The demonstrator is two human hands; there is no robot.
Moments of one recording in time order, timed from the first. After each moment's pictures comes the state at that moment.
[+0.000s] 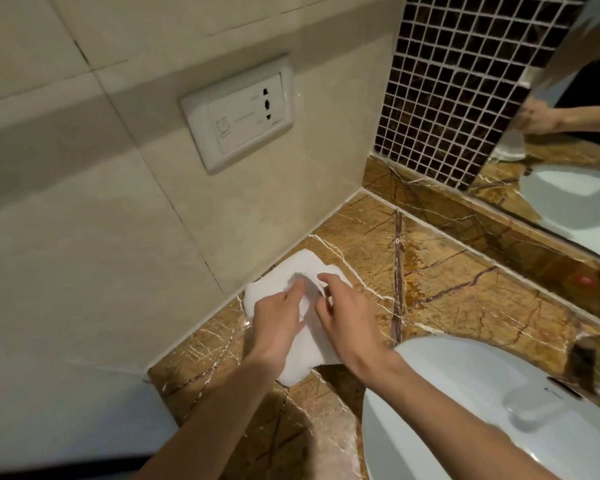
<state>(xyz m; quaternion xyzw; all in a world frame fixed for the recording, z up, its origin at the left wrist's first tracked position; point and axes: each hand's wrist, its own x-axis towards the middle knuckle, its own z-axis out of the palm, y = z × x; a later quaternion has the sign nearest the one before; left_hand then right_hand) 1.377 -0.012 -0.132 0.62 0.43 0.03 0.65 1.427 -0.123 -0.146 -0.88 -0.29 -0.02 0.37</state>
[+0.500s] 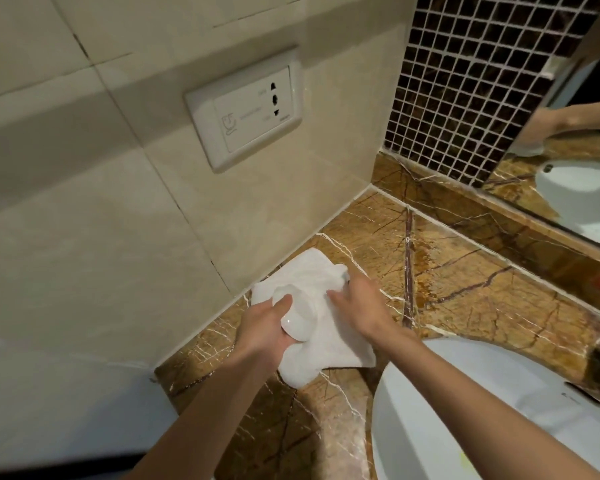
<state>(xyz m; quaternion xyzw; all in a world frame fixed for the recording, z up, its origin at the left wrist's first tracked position) 1.369 0.012 -0.138 0.46 0.45 0.03 0.76 1.472 -0.114 -0.166 -0.91 -0.15 0.18 0.33</state>
